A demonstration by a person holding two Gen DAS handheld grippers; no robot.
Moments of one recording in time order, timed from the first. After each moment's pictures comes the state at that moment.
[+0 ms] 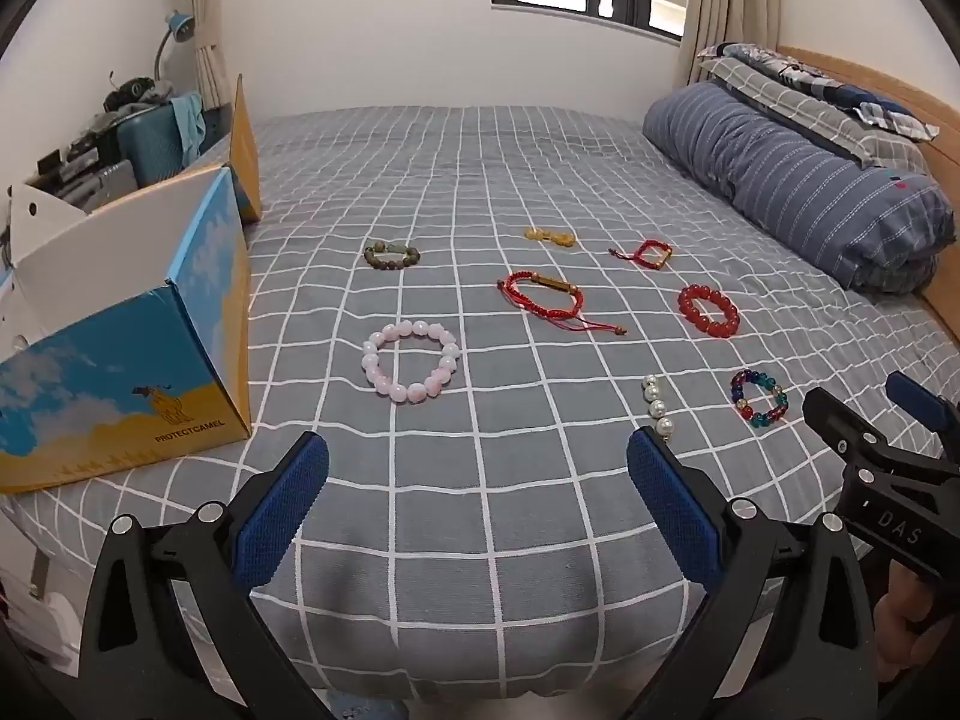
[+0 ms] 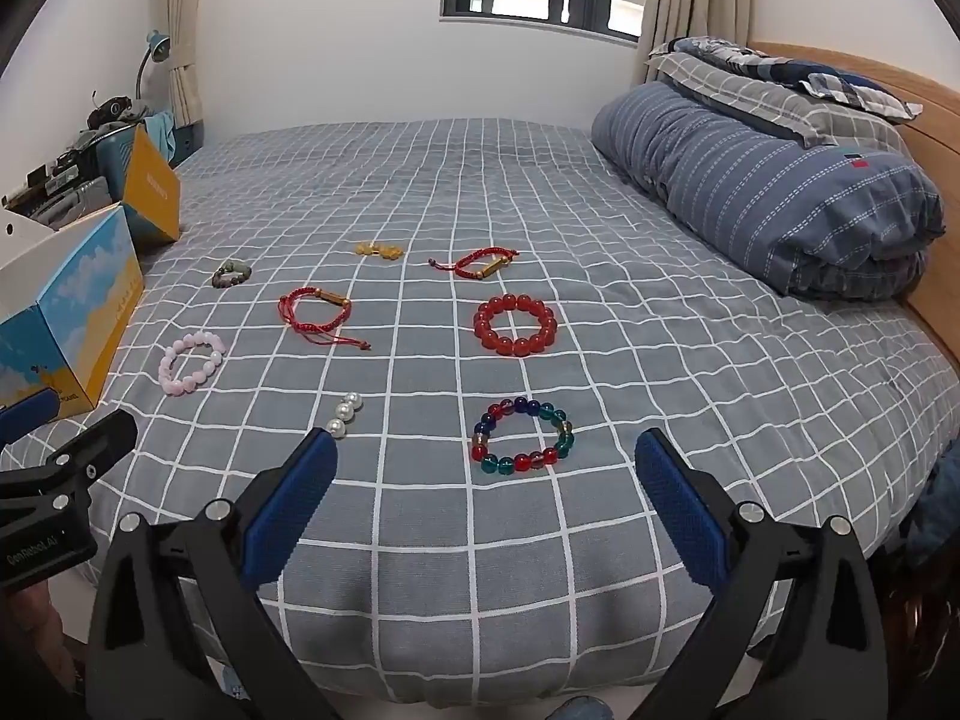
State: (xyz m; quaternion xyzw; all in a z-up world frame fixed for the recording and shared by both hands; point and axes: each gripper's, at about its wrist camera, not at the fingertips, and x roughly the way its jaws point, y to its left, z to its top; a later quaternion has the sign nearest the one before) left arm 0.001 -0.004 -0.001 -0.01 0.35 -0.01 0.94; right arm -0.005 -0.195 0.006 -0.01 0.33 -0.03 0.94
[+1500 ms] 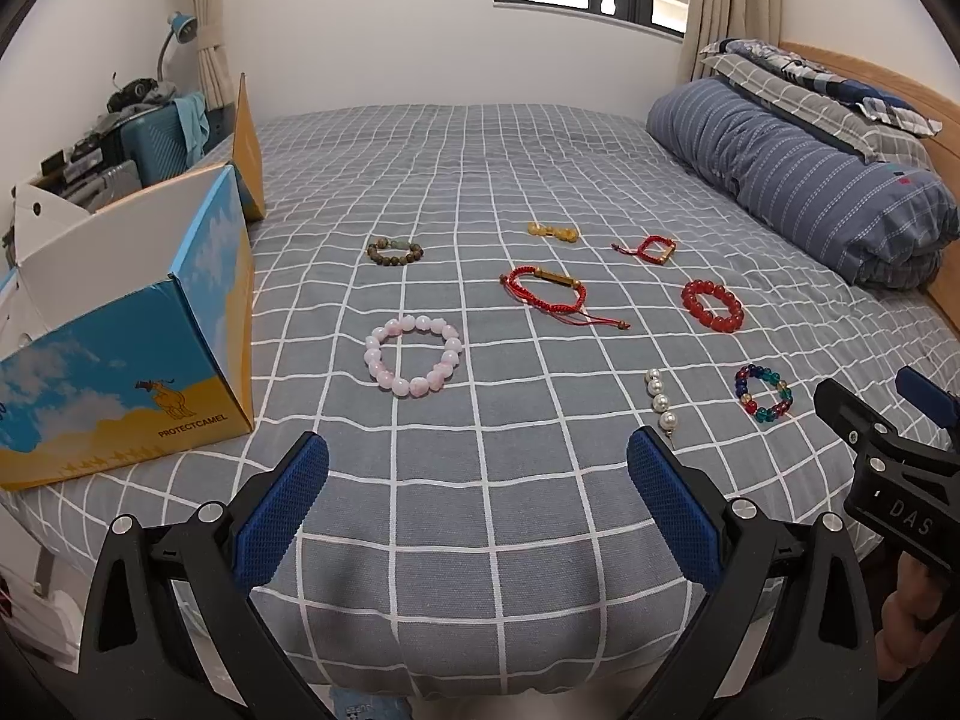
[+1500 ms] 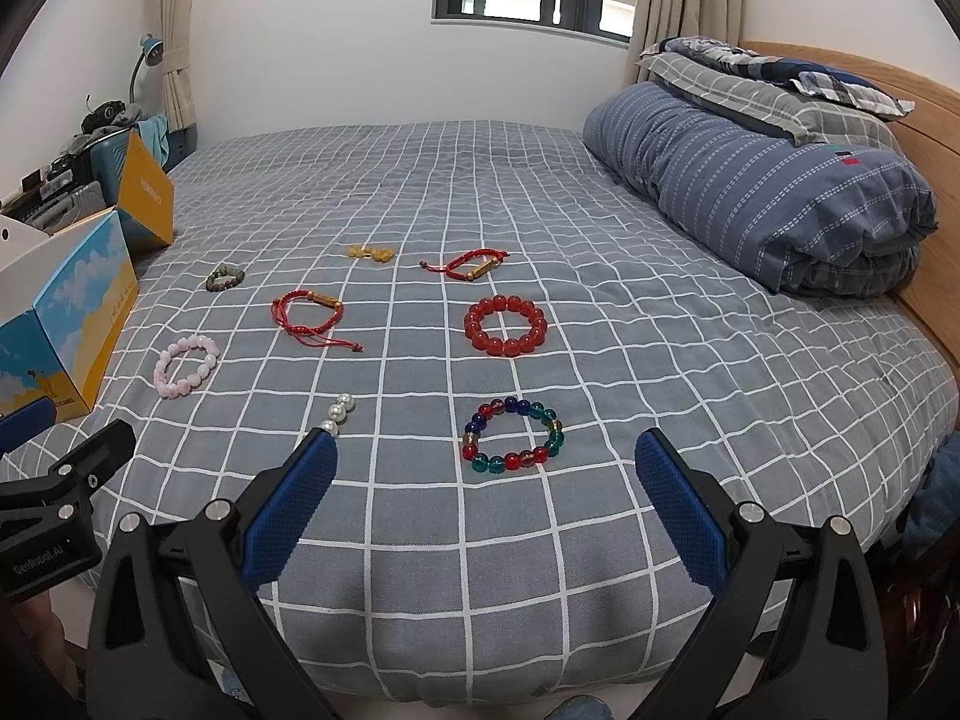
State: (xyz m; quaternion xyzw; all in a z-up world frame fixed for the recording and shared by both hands) left arm -0.002 -0.004 -0.004 0.00 0.35 0.00 0.94; right arm -0.006 -0.197 0.008 -0.01 0.33 -0.04 0.94
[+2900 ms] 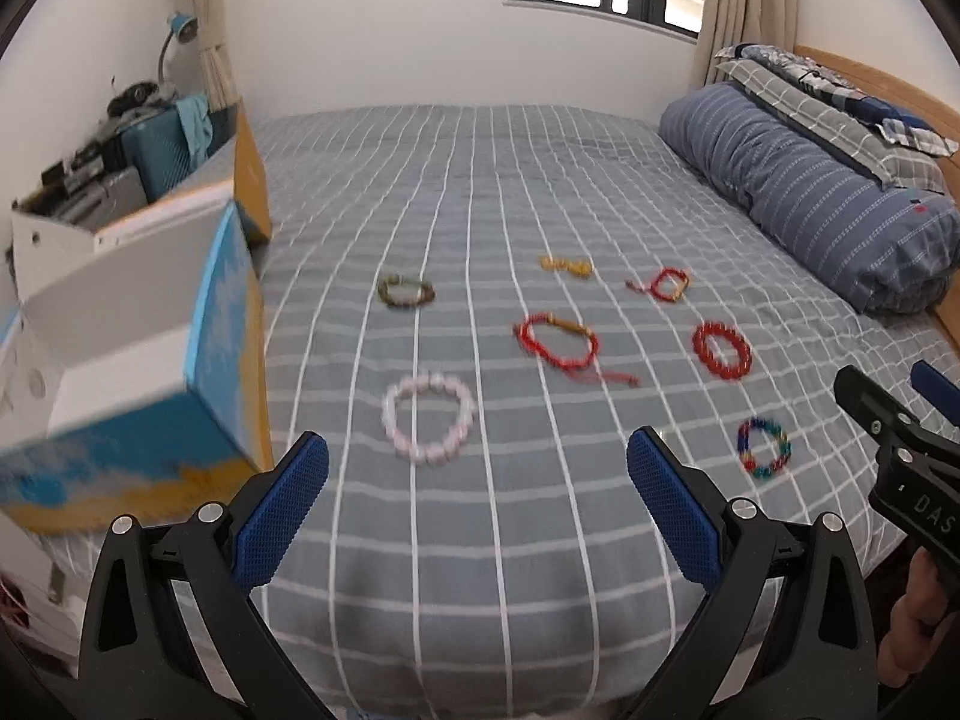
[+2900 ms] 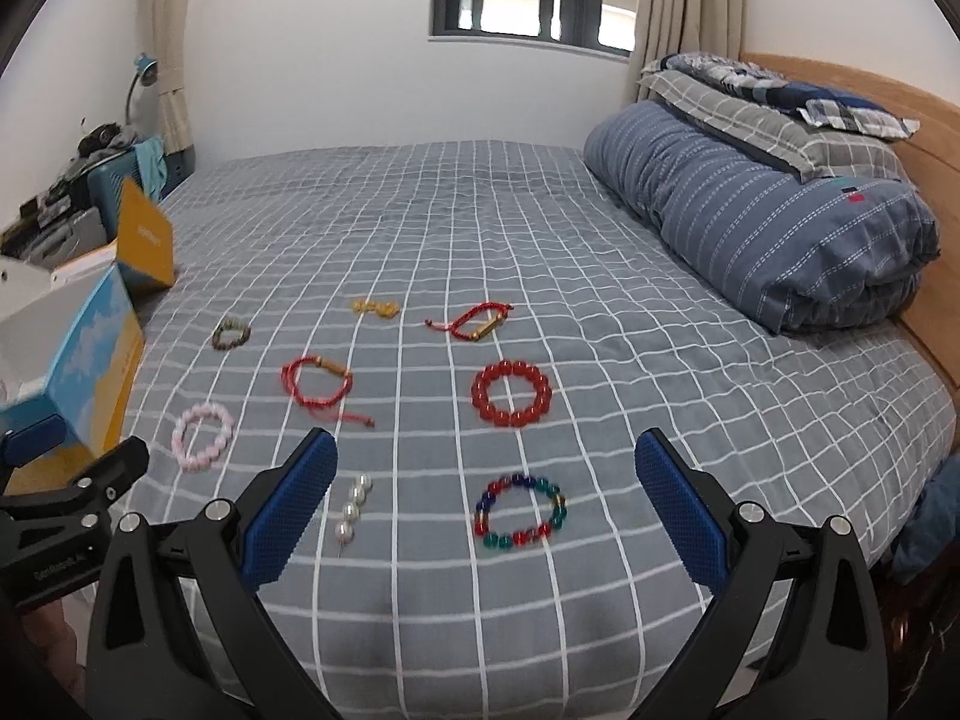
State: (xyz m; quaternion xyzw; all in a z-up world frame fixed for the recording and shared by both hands) left arm 0.039 0.000 0.041 0.00 0.36 0.00 0.93; right arm 0.029 -0.194 0.057 0.00 0.32 -0.04 0.95
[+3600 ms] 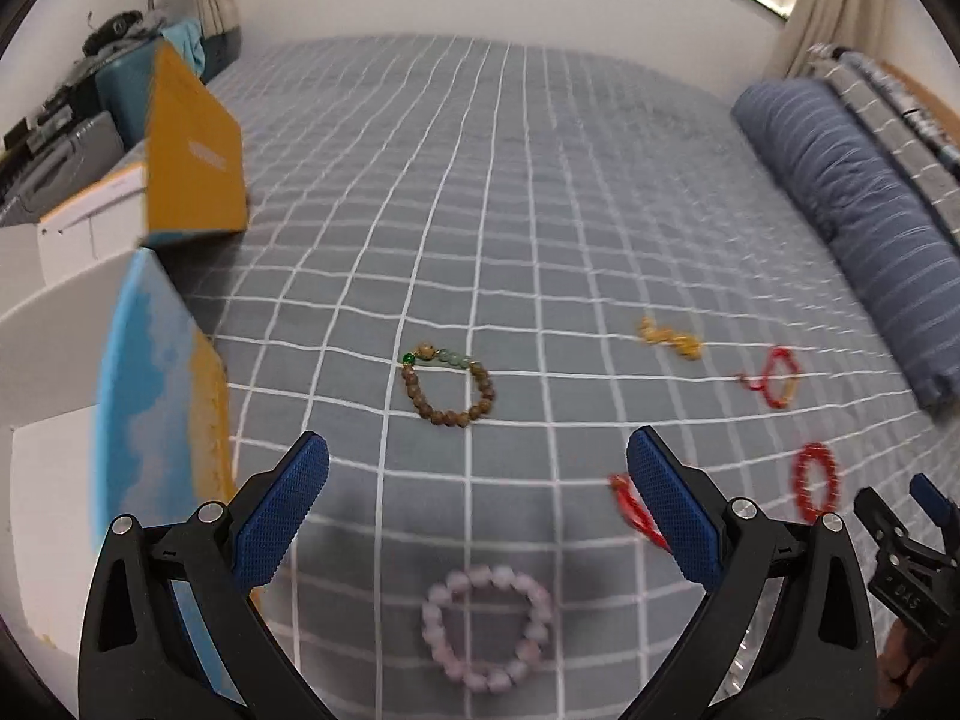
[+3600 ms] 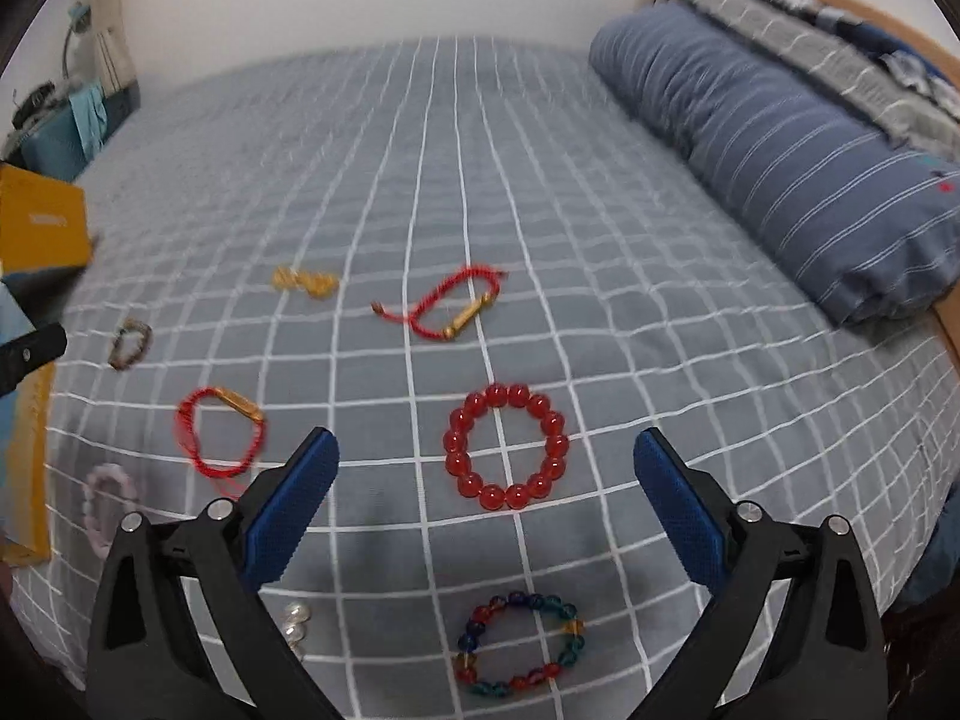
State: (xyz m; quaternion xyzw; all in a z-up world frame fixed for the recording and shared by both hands) left arm 0.227 0.062 0.017 -0.05 0.46 0.03 0.89; right arm 0.184 -0.208 0.003 -0.01 0.45 -0.06 0.89
